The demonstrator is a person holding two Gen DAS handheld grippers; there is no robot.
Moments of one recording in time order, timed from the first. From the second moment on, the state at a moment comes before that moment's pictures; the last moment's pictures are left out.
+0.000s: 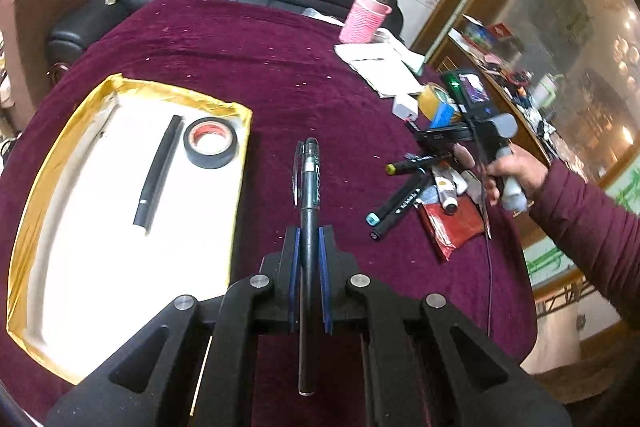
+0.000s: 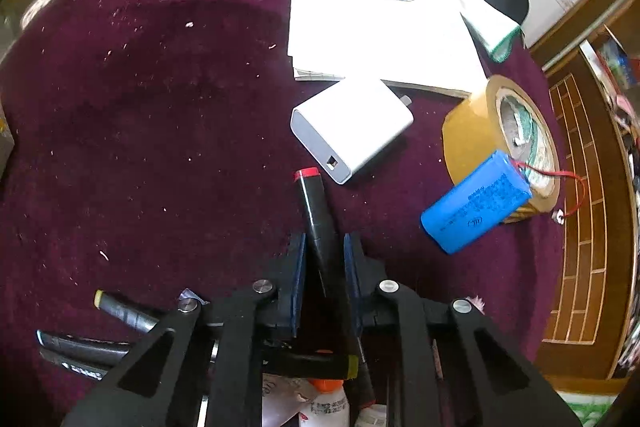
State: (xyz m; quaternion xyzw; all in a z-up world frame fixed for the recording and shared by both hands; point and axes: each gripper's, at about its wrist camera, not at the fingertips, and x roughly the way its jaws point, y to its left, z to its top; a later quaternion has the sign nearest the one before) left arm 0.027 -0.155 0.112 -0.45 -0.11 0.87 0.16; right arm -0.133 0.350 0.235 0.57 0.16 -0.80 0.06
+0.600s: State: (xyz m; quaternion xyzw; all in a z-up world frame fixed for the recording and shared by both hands) left arm 0.015 -0.170 0.111 -0.45 -0.12 0.87 0.16; right arm -0.086 0.332 0.380 0.40 0.03 -0.91 0.07
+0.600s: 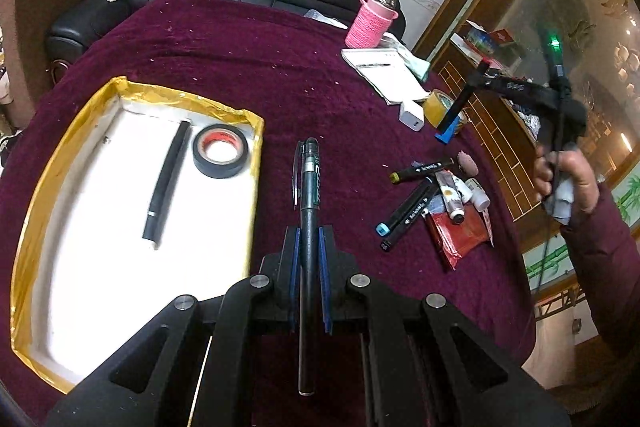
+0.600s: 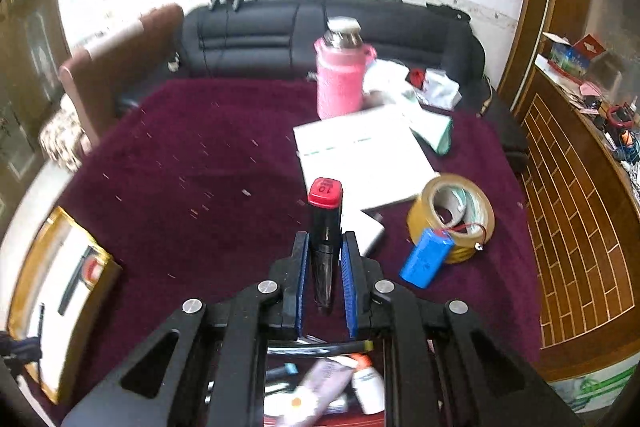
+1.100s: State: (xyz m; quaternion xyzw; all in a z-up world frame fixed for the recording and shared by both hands) left arm -0.032 -0.265 0.097 -0.47 -0.09 0.87 0.10; right arm -0.047 0.204 0.379 0.48 -0.11 -0.84 0.24
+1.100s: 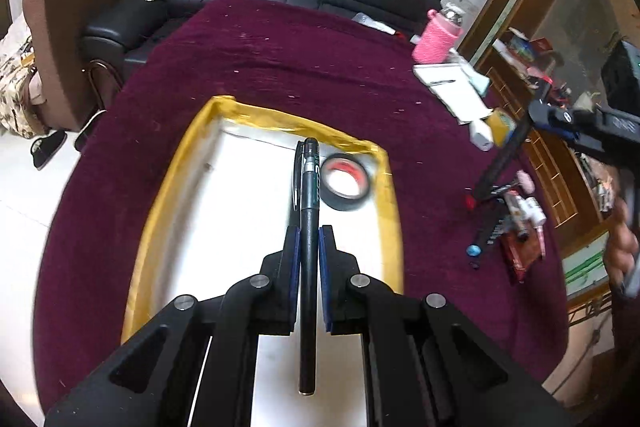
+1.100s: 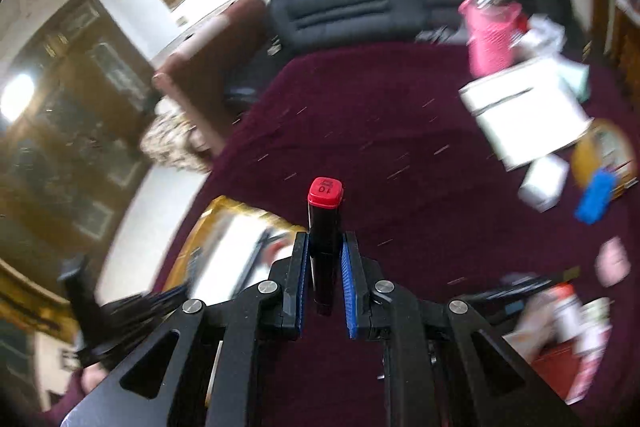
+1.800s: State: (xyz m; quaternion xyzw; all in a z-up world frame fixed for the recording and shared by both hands) left arm -0.102 -0.292 0.045 -0.51 -0.04 0.85 0.10; right arm -0.096 0.028 0.227 0.63 -0.21 -0.70 0.25
